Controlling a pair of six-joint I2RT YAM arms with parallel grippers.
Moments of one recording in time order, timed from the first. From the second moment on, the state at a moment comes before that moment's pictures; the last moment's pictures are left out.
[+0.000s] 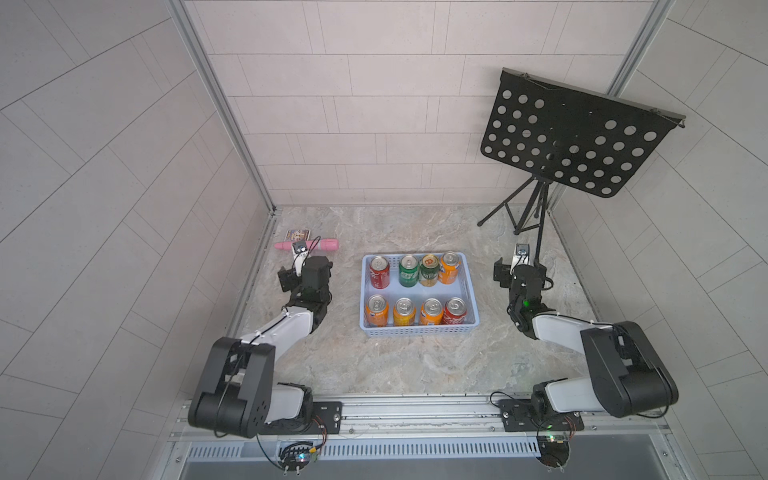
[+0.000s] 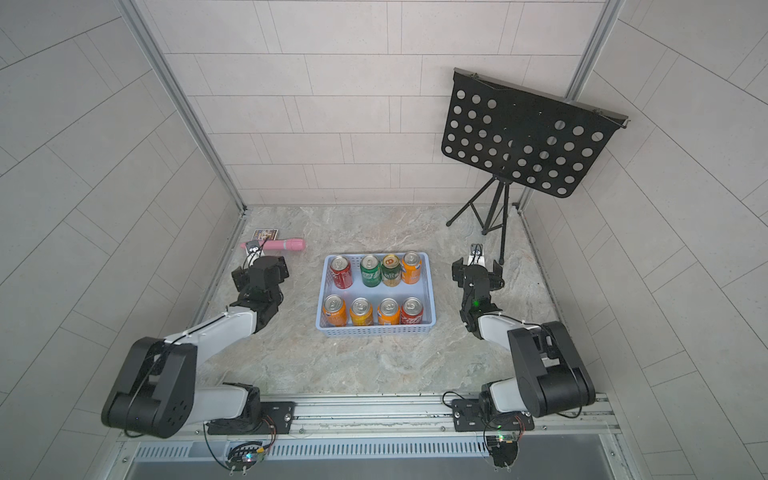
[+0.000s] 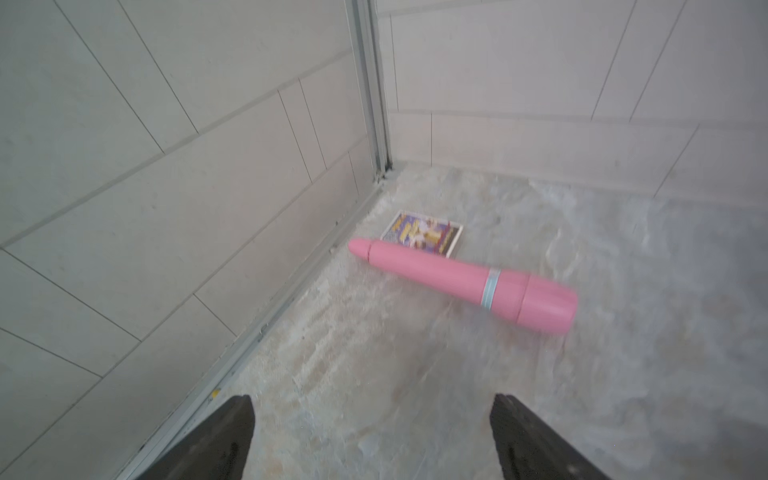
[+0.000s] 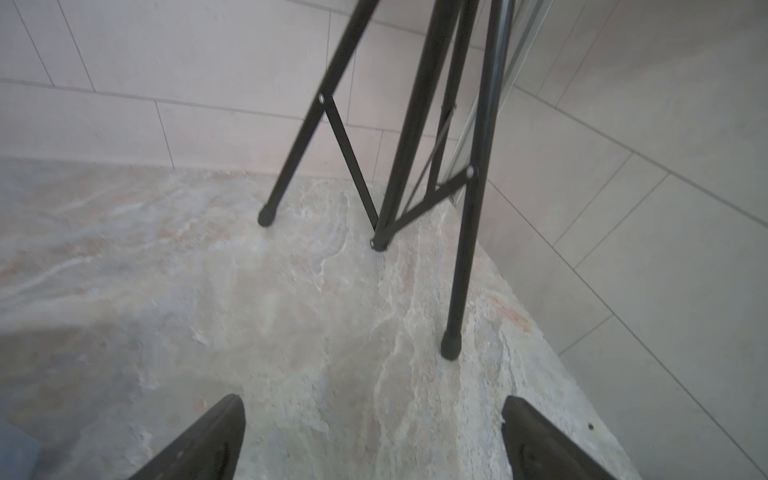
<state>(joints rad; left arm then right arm) -0.17 1.29 0.61 0.28 -0.73 -0.17 0.13 1.36 0.49 0.59 0.48 -0.04</state>
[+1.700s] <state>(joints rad) -0.18 1.52 1.37 -0.64 0.28 -0.40 0.35 1.14 1.04 -0.65 0.04 0.19</state>
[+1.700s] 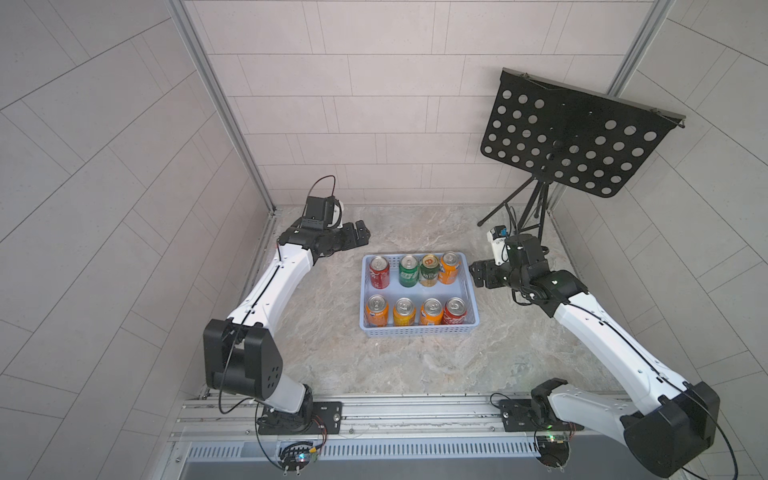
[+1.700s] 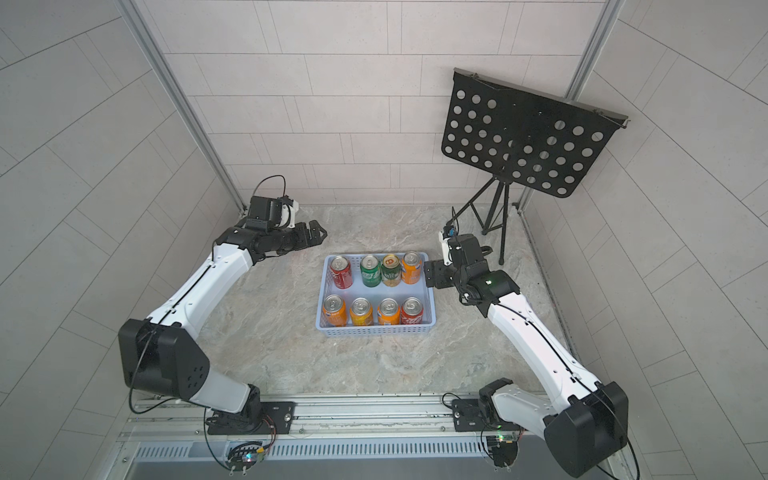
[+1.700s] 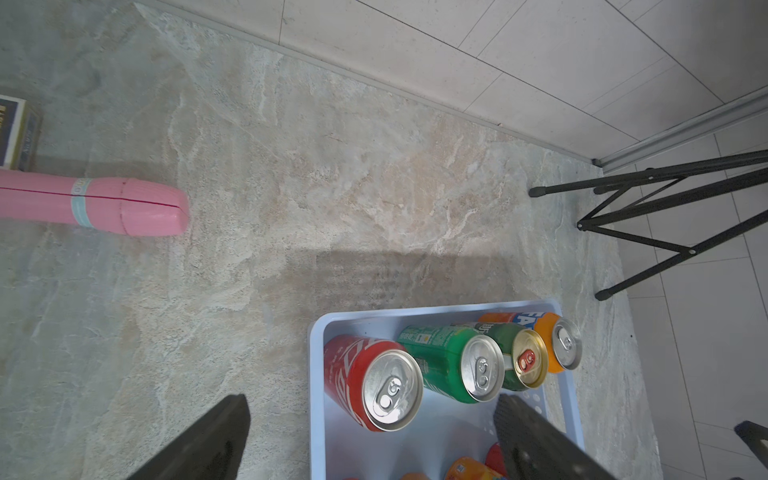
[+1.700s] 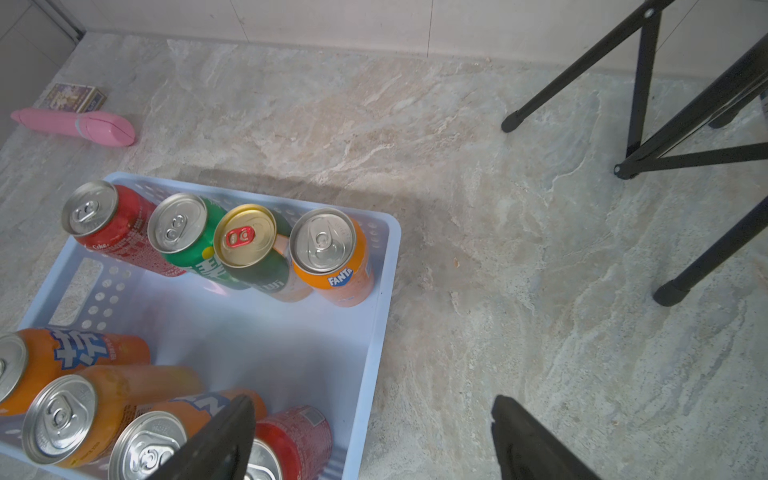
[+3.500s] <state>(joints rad) -0.24 1.51 1.29 -0.60 0.25 -0.39 0.58 1.50 1.20 -1.02 -0.09 0.06</state>
